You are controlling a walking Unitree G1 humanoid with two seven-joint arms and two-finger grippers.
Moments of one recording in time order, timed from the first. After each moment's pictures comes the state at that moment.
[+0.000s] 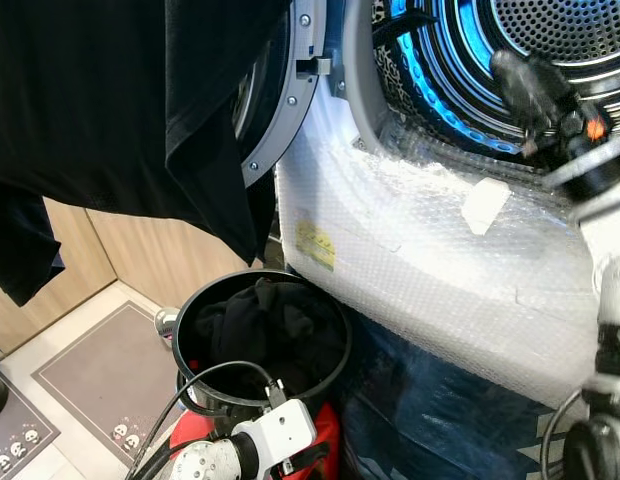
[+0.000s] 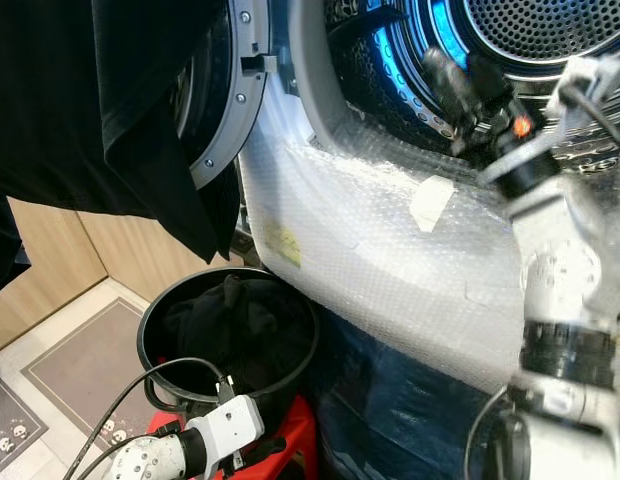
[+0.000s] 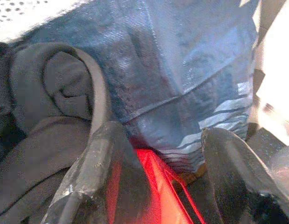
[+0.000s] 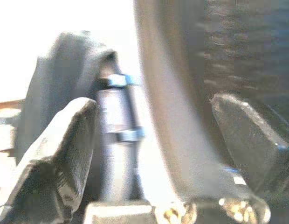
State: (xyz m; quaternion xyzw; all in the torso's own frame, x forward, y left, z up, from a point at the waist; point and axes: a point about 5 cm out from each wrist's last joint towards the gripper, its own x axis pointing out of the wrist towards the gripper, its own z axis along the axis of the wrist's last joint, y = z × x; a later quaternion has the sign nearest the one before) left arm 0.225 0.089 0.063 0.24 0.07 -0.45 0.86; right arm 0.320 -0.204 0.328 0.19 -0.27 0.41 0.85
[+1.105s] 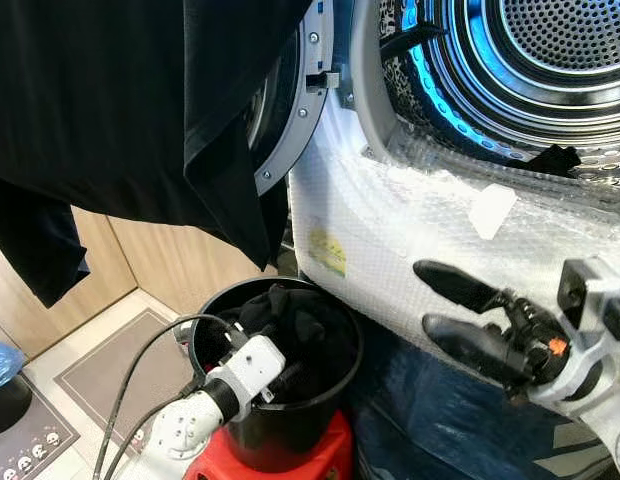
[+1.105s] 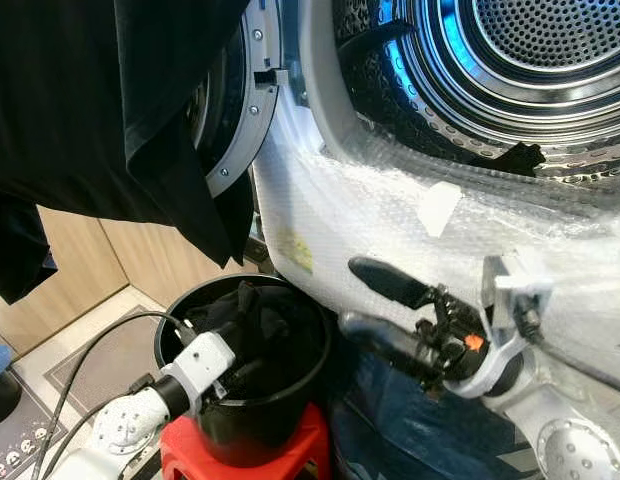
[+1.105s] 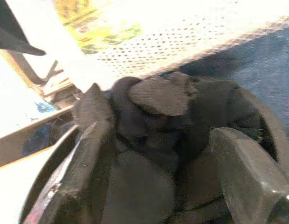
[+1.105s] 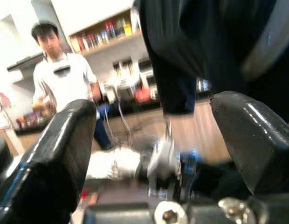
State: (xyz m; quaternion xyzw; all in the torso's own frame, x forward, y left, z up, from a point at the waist) left arm 0.270 0.127 0.103 0.23 -0.01 -0.30 0.93; right arm 0.227 -0.173 0.206 0.18 -0.02 0.61 0.77
